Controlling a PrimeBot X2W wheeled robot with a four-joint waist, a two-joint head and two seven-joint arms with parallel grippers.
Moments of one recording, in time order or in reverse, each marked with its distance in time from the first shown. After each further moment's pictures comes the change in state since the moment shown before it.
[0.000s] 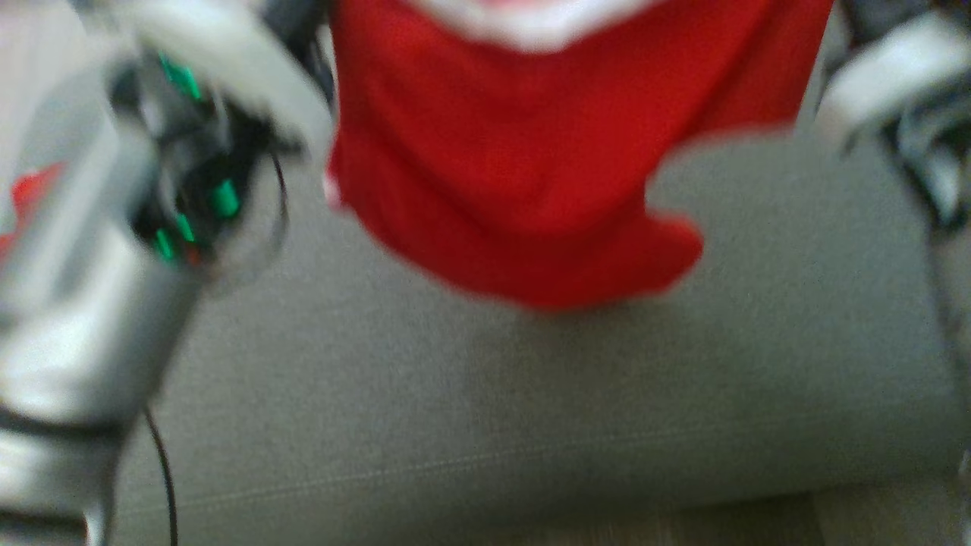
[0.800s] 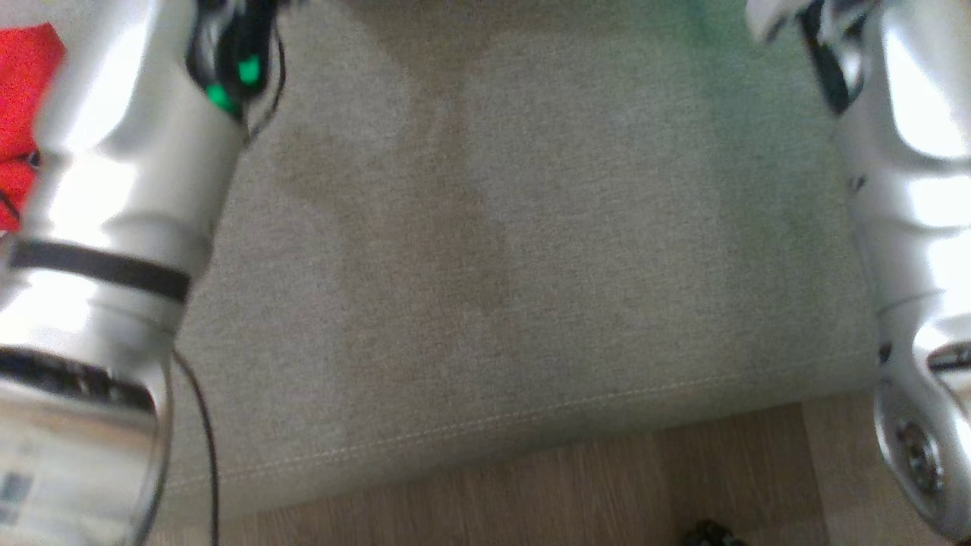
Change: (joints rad) left arm -0.411 -0.180 -0.052 0.750 0.220 -0.254 -0.416; right arm -0.444 0.209 -0.084 0.820 -0.159 0.007 -0.433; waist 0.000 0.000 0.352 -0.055
